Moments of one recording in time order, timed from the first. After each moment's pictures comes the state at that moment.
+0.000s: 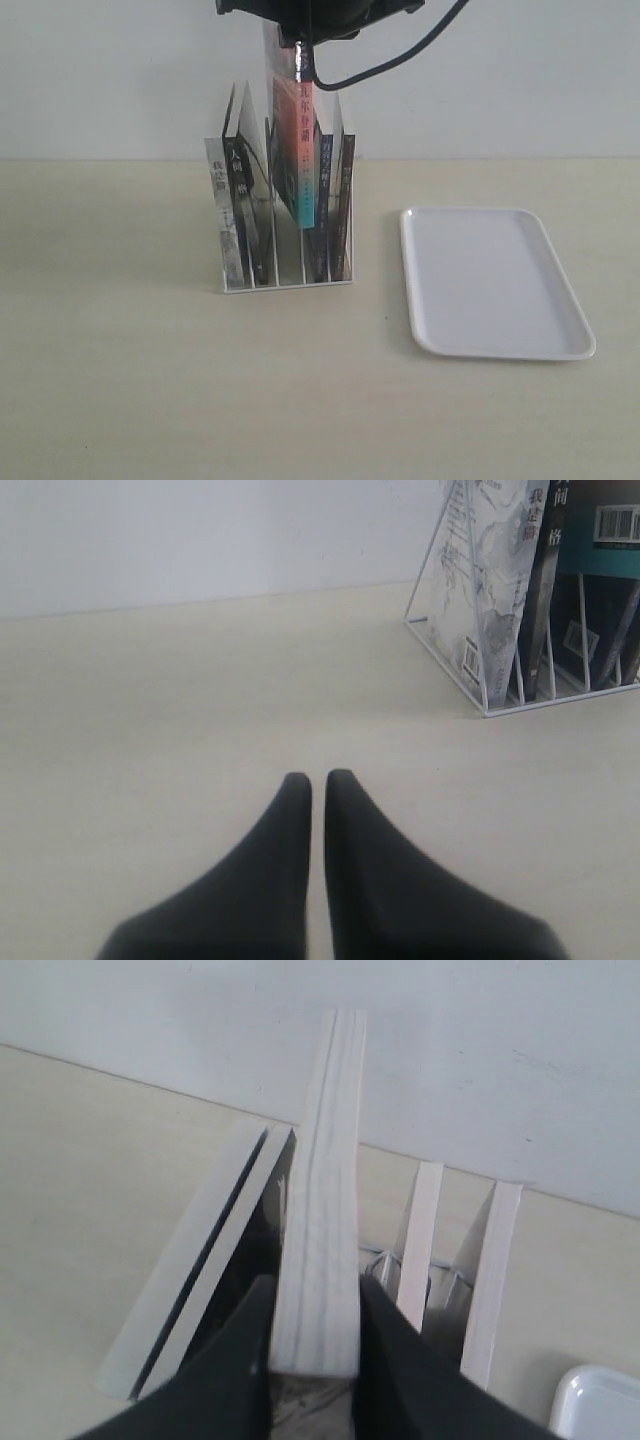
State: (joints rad) left arm -0.10 0.00 0.00 -0.04 0.33 0.08; right arm 0.68 1.90 -1.88 -0.23 0.69 0.41
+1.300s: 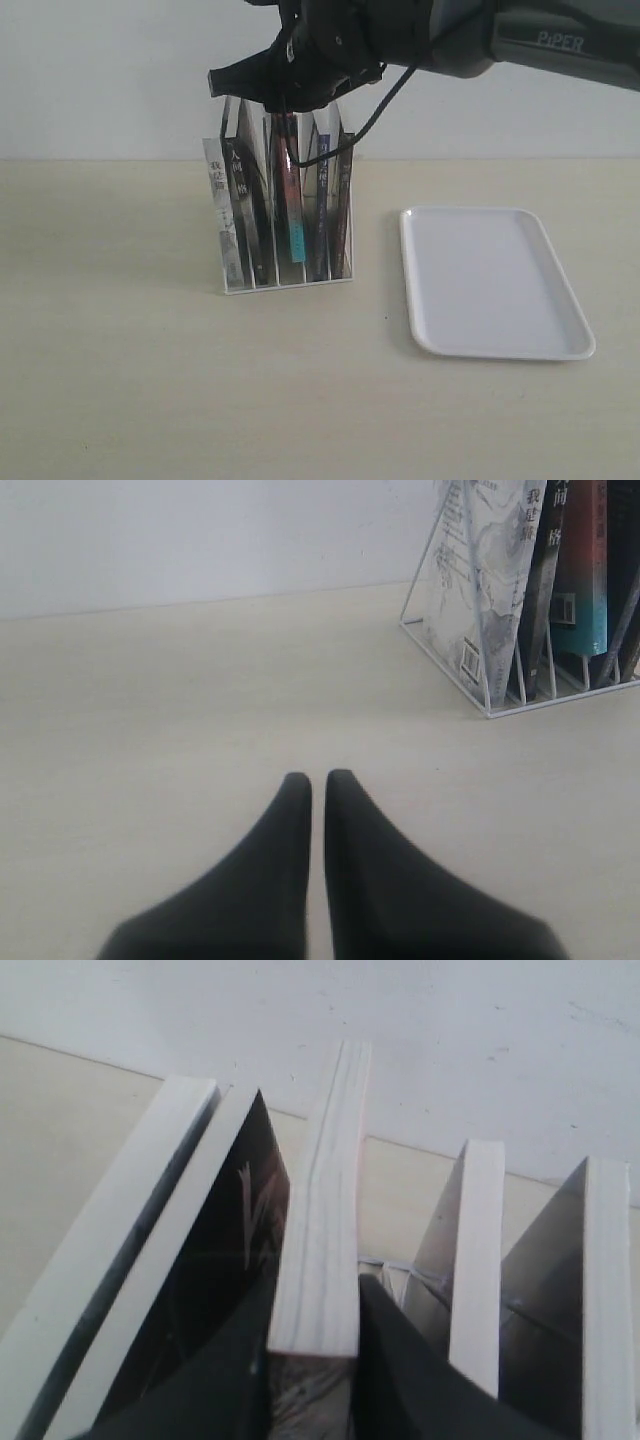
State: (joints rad) left arm -0.10 0.00 0.00 -0.04 0.33 0.08; right arm 0.68 2.11 -1.88 -0.34 0.51 0.53
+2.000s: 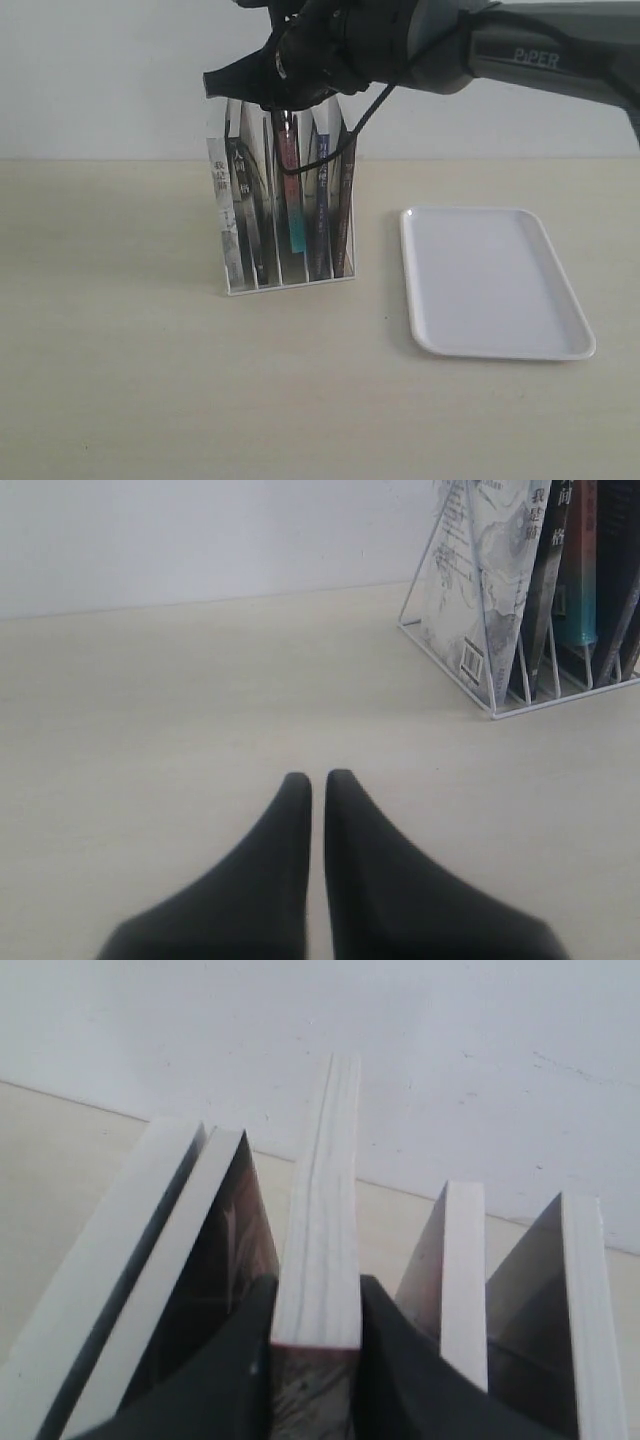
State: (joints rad) left arm -0.10 0.00 0.00 -0.04 0.33 0.08; right arm 0.71 2.12 -1.88 -0.65 0.48 0.79
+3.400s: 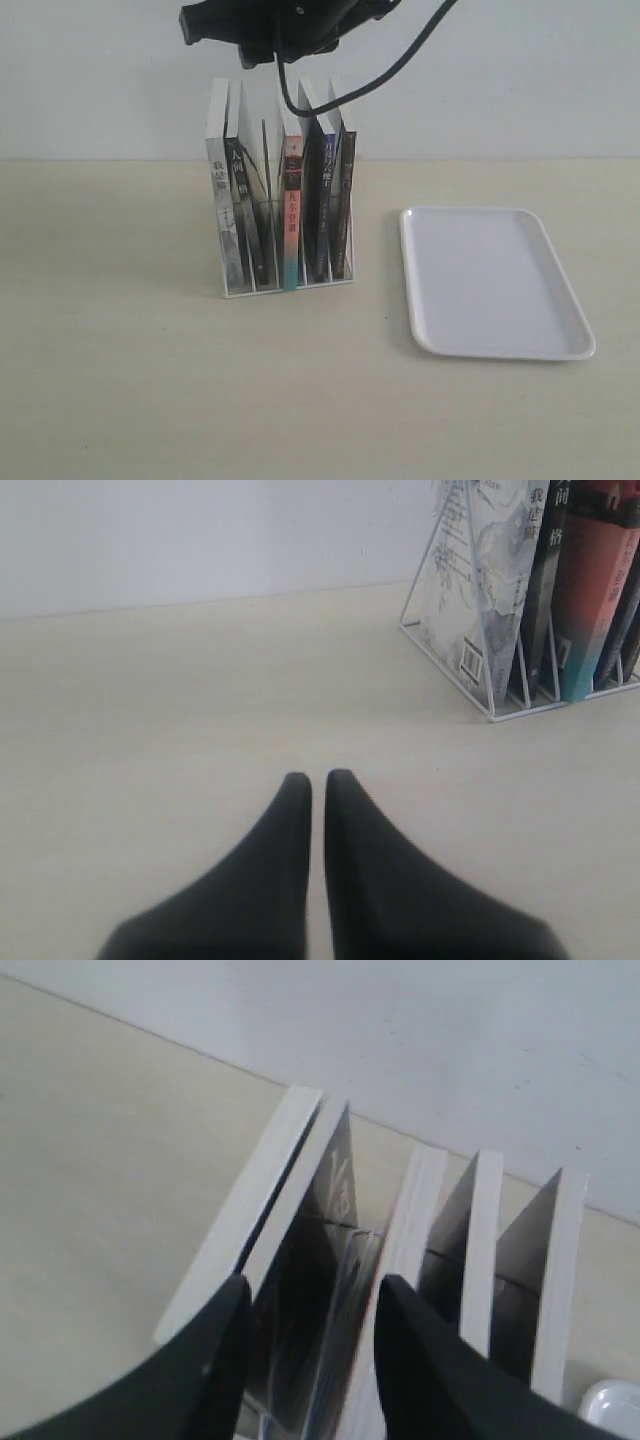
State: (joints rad) left arm -0.10 0.00 0.00 -0.04 0.33 0.08; right arm 0.73 1.92 -1.88 -0.20 0.71 0.30
